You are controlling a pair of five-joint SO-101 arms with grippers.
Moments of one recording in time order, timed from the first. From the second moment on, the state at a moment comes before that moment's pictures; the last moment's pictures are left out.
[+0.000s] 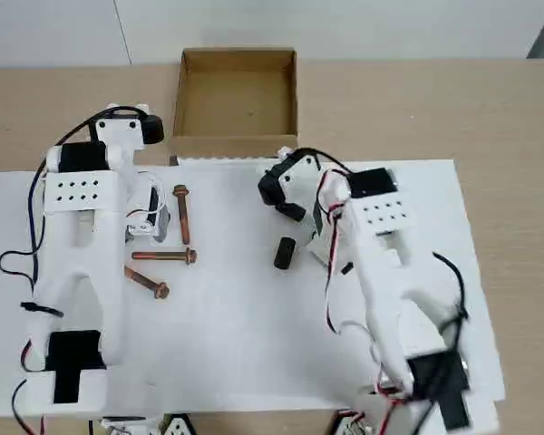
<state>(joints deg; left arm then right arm) -7.3 0.1 3.3 96.6 0.7 -15.6 -10.6 16.8 84.5 30.0</state>
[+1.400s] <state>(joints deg) -4.9 19.9 -20.4 98.8 -2.4 -5.4 -37.8 23.1 97.2 18.0</state>
